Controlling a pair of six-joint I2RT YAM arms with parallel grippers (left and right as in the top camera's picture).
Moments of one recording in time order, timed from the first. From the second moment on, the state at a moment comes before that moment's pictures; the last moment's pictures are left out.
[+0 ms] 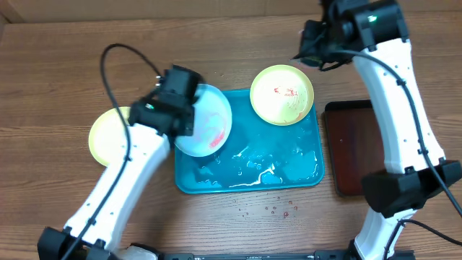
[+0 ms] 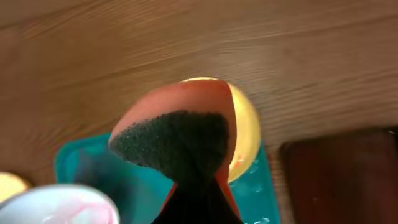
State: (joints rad) left arm -0.37 1.49 1.28 -0.98 -0.42 -0.22; right arm 0.26 1.99 2.30 -1.40 0.04 0.46
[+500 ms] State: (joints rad) left arm -0.89 1.49 1.28 -0.99 -1.31 -0.25; right arm 0.02 1.99 2.30 -1.42 0.04 0.46
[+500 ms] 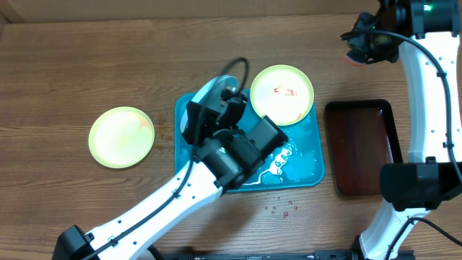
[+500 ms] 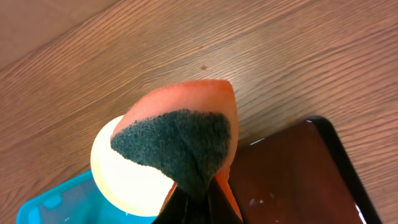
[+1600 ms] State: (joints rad) left arm 0.40 1.57 1.26 -0.99 -0.07 -0.41; right arm 0.00 1.99 2.30 -1.43 0.02 0.46
